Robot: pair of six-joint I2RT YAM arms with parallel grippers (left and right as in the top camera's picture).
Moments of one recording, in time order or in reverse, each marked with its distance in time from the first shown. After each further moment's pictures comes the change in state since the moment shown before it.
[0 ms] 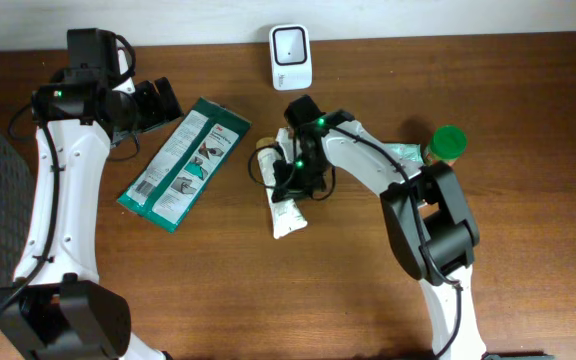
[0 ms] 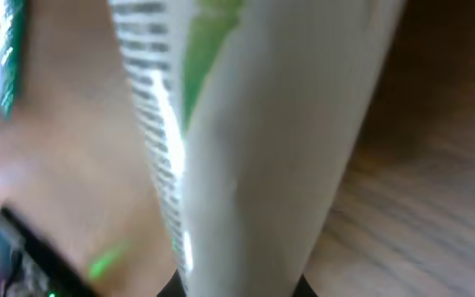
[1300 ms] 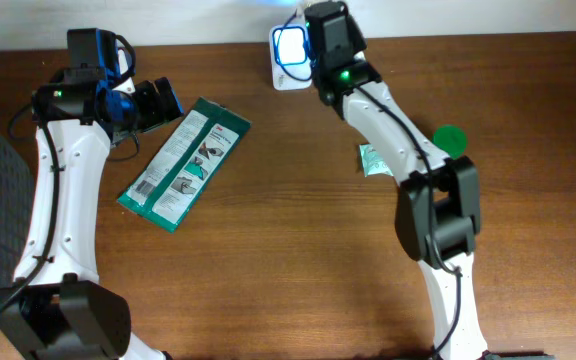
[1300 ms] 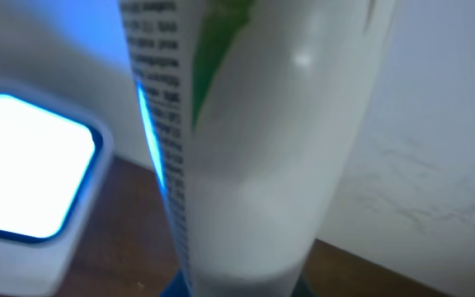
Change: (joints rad) left arm 0.000 0.000 0.000 0.000 0.000 0.000; right arm -0.092 0.097 0.380 0.707 1.142 -0.628
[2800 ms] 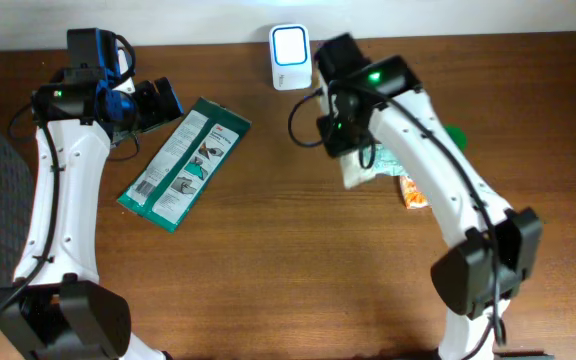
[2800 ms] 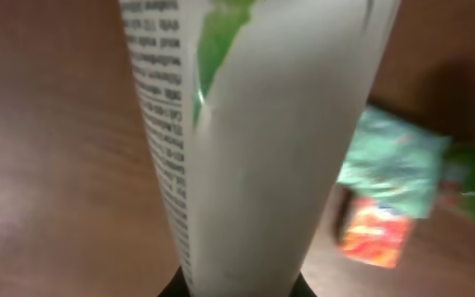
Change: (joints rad) left arm 0.000 0.000 0.000 0.000 0.000 0.000; right arm 0.053 -0.361 -0.108 -1.109 -0.458 0.550
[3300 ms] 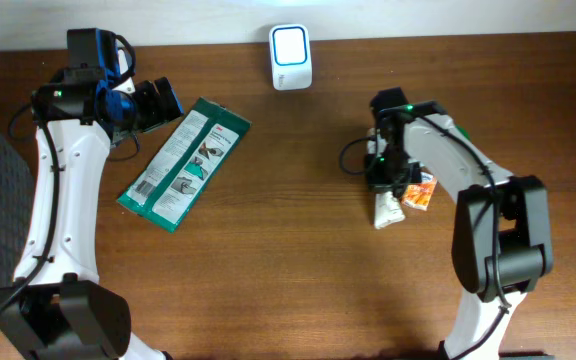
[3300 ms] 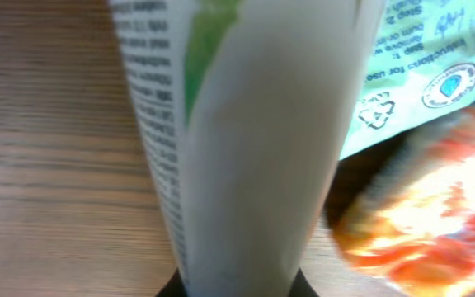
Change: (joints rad) left arm 0.000 0.000 0.000 0.000 0.000 0.000; right arm -0.257 0.030 -0.492 0.268 -0.089 0.089
